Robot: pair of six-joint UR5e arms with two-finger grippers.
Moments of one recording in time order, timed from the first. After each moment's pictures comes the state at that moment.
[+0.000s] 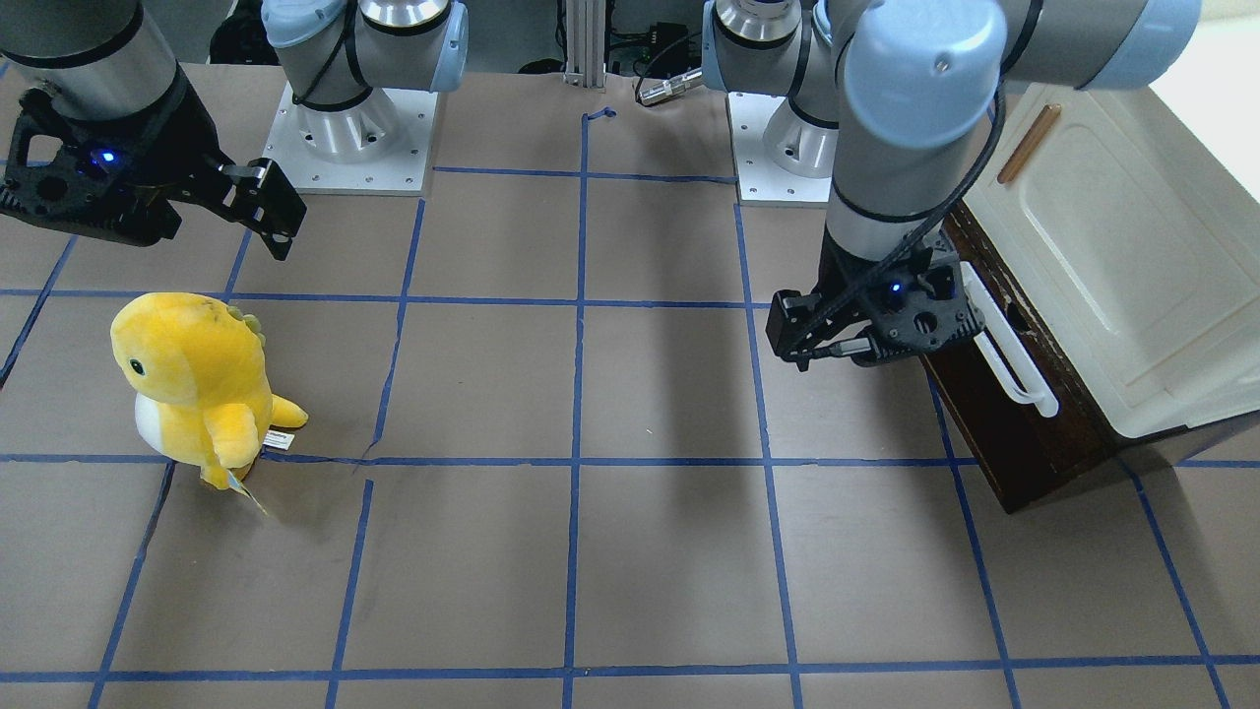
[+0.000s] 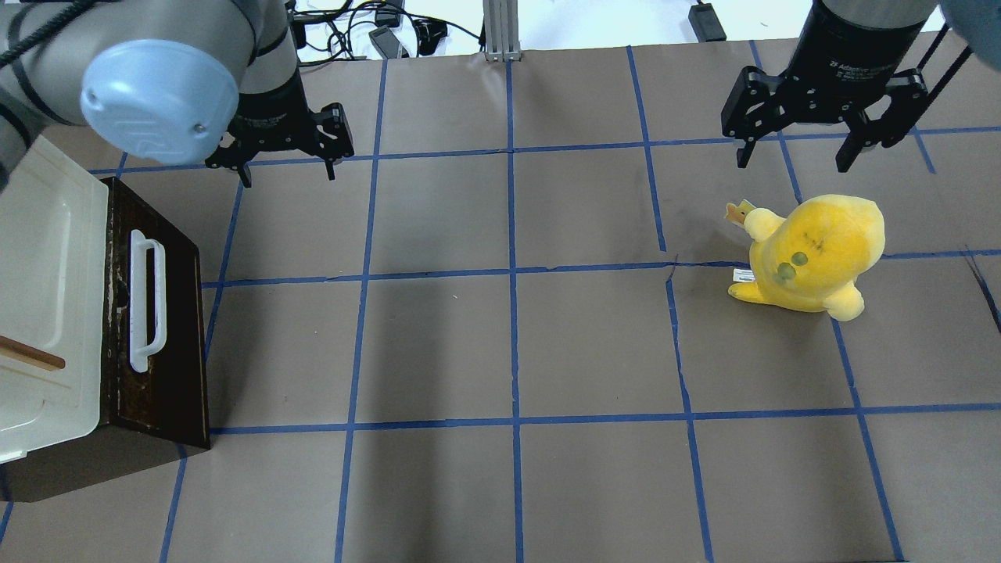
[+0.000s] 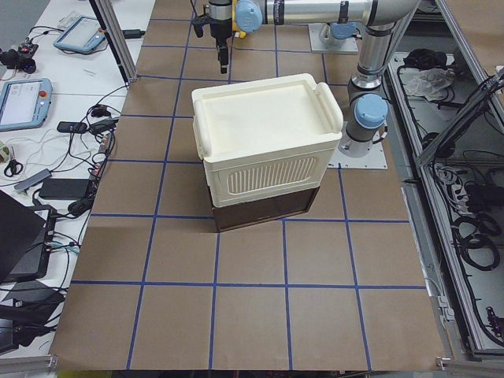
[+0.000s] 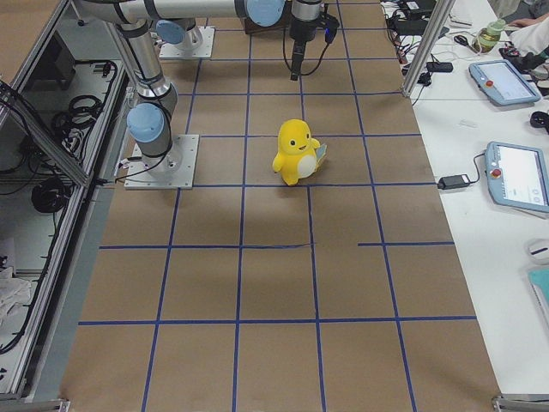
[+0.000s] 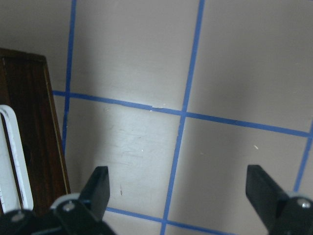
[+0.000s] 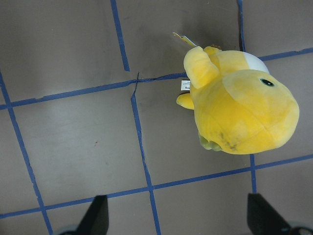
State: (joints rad) left arm -1.67 -1.77 -1.54 -1.44 1.84 -0.32; right arm 1.51 -1.53 1.48 -1.44 -1.63 0.11
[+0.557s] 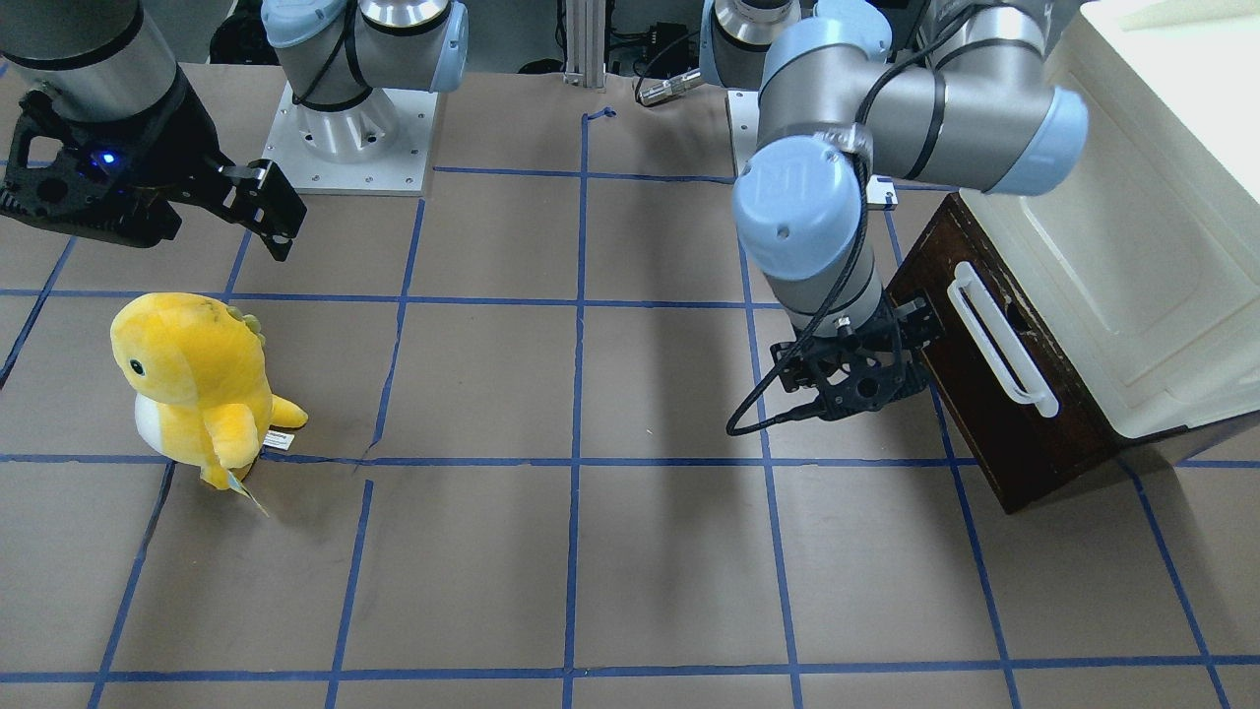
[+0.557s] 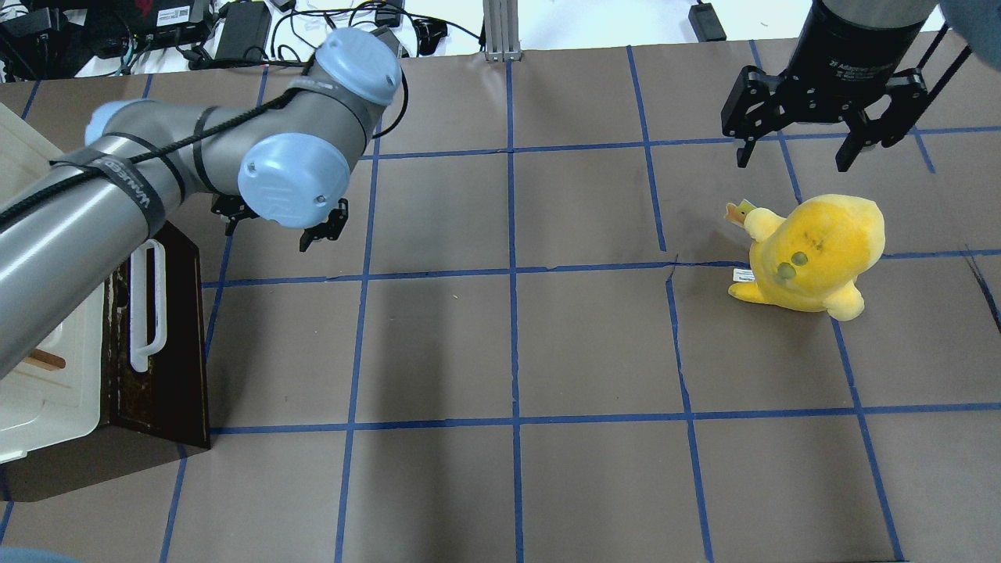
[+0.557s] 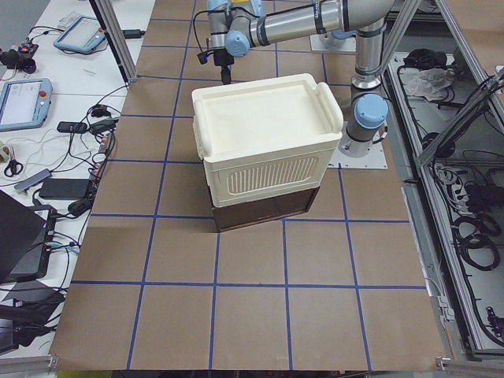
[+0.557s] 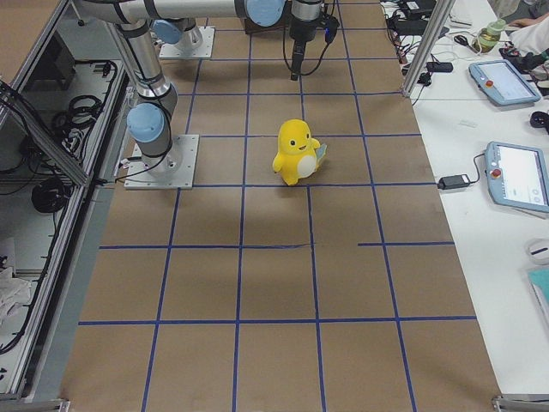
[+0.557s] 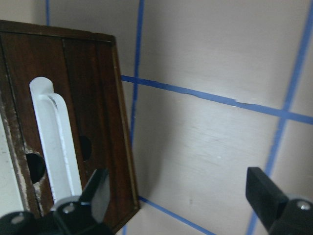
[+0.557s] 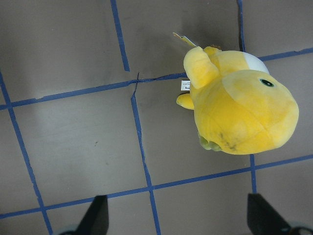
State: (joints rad) left arm -1.74 -1.92 -1.71 -1.45 2.30 -0.37; right arm 1.51 -1.53 1.48 -1.44 -1.63 0.11
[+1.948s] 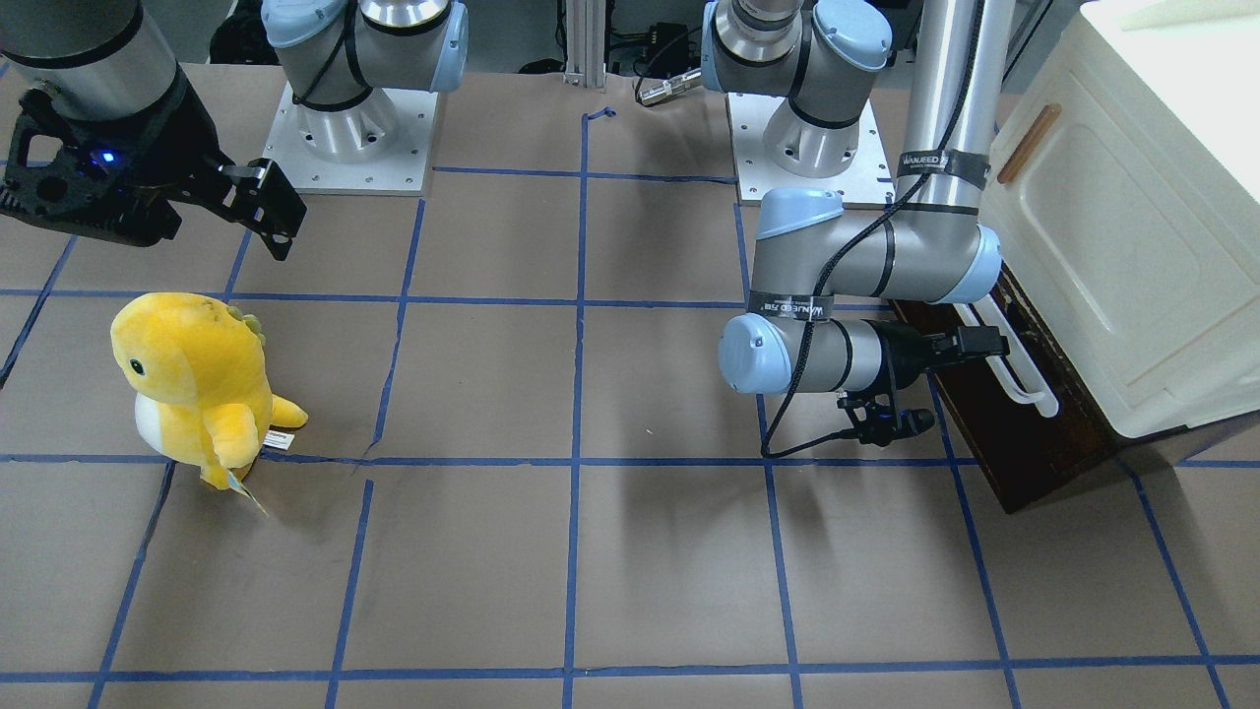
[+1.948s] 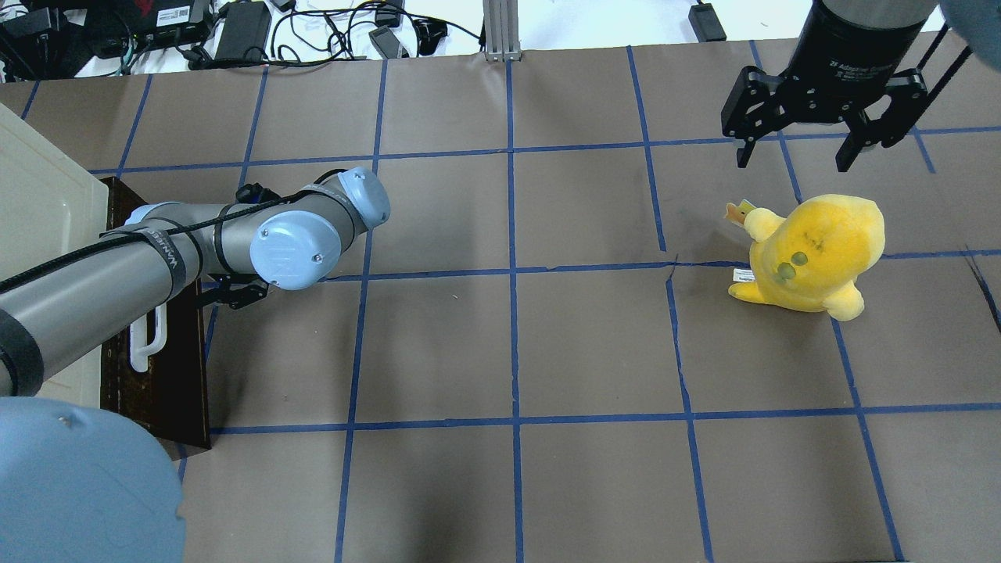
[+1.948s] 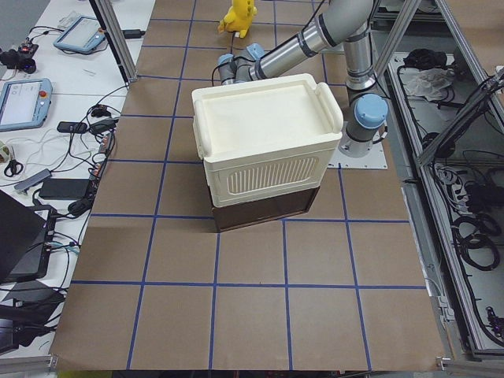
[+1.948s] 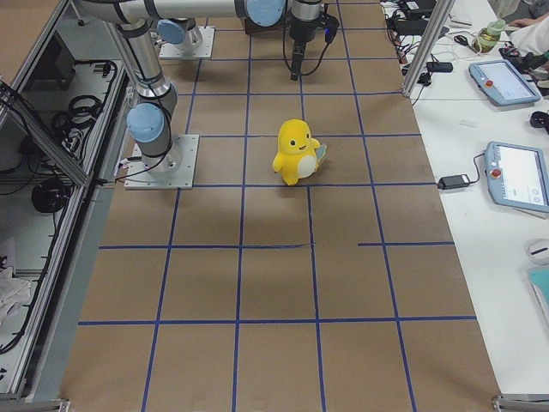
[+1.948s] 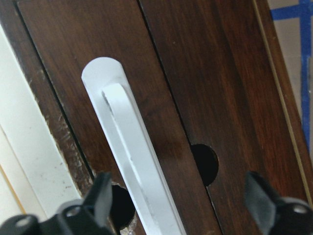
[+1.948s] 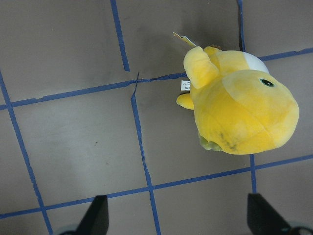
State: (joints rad) left arm -1.64 -2.00 -1.88 -1.52 2.73 -0.44; right arm 1.51 -1.53 1.48 -1.44 -1.63 0.11
